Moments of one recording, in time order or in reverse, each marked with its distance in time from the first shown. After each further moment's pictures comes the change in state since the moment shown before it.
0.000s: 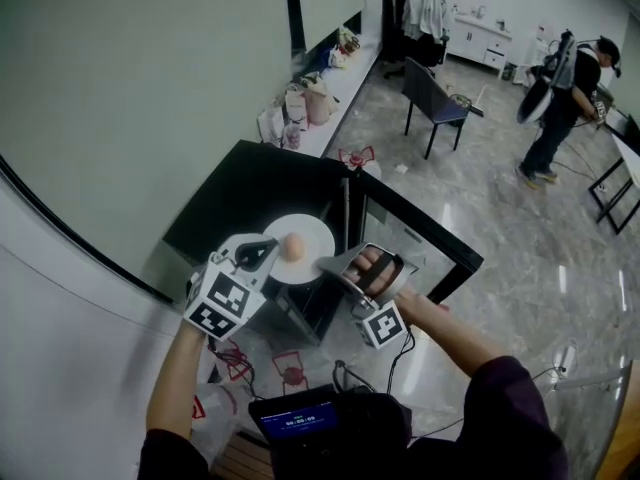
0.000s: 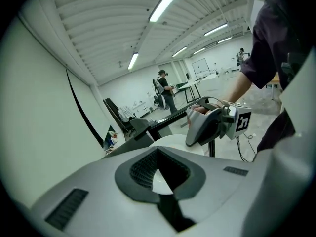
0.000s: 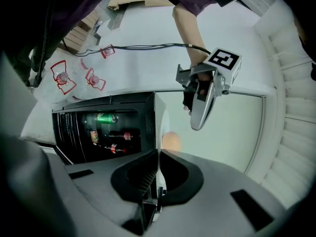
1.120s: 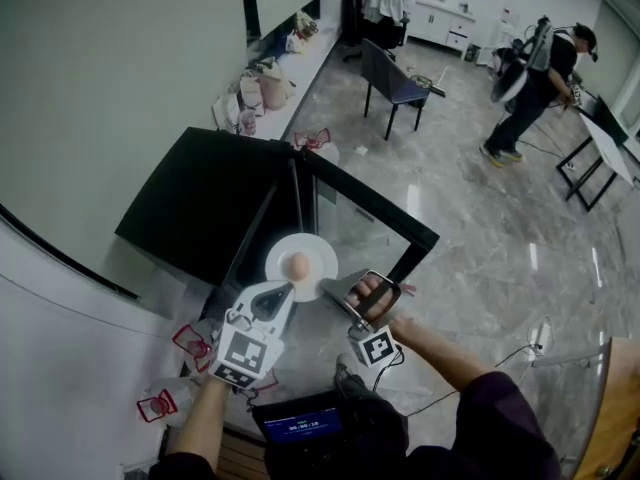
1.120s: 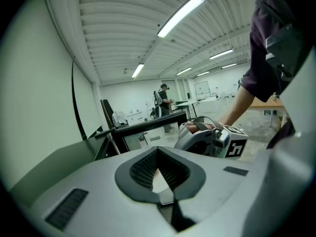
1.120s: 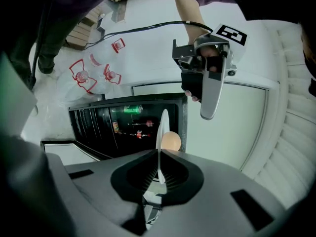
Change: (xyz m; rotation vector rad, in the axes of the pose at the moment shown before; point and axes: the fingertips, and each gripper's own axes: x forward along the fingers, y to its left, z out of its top) left arm 0.036 -0.158 0.028 -0.186 -0.194 -0.063; right arm -0.102 0.094 -0.026 0.007 0.167 0.041
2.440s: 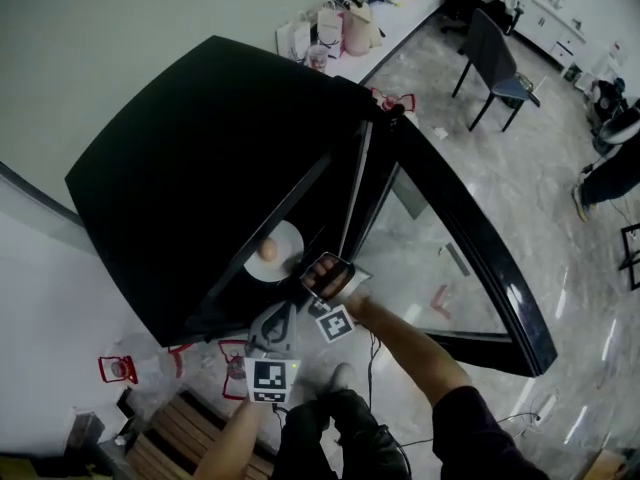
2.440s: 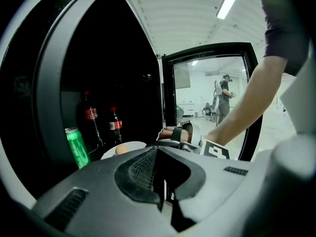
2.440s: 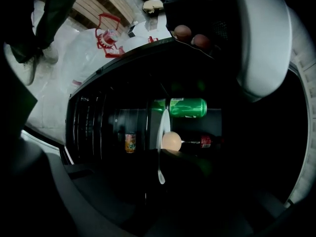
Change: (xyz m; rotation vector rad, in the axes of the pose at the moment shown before) left arm 0.138 0.020 -0.295 -0.434 0.100 0.587; right arm 0.259 0.244 0.026 -0.124 -0.342 0.075
